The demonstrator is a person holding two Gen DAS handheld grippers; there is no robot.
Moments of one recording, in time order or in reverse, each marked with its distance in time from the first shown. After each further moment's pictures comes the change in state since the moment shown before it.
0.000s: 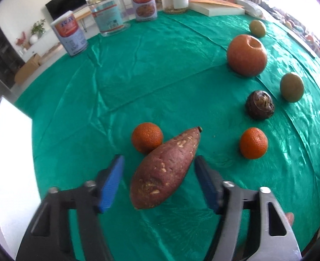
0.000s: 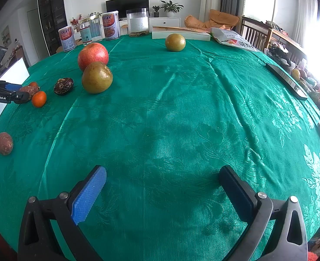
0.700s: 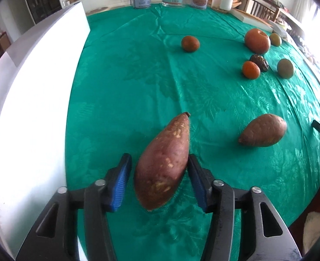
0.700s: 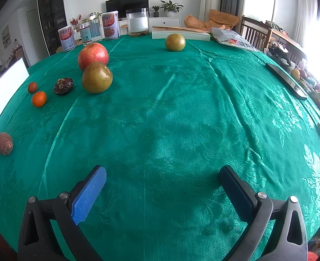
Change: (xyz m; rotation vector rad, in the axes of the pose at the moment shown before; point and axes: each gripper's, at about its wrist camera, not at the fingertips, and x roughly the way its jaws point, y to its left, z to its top) left arm -0.069 0.006 -0.163 -0.369 0.000 0.052; right arm 0.001 0.001 0.001 -0.002 0.006 0.000
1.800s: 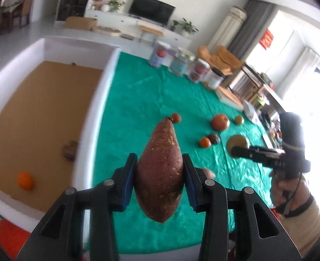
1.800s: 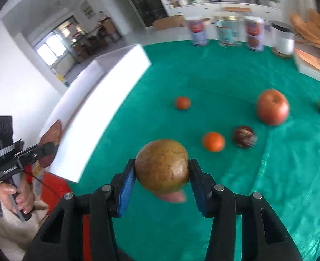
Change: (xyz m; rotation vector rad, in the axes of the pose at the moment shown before) left arm -0.159 0.094 -0.015 -0.369 -0.301 -0.241; right arm -0.075 0.242 0.120 -0.323 0.170 0.754
